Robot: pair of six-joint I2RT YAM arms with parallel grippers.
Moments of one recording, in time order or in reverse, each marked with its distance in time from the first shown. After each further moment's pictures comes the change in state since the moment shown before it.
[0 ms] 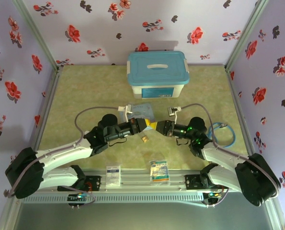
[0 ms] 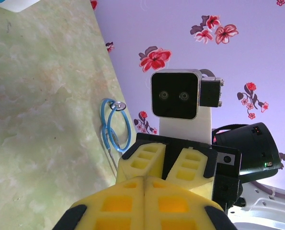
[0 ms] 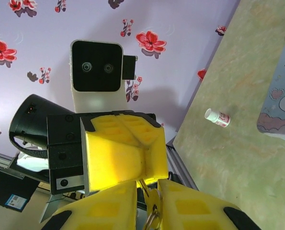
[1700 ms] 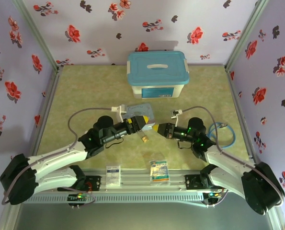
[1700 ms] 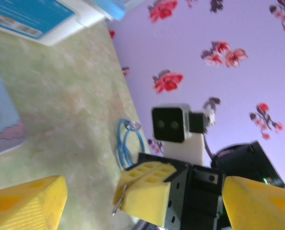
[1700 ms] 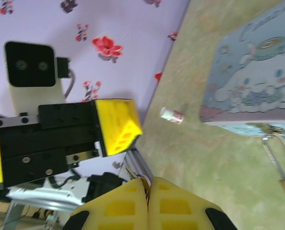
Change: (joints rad) left arm -0.010 -0.109 -0.024 -0.112 -0.169 0.031; right arm -0.004 -0.126 -0.003 -0.349 0.144 -0.172
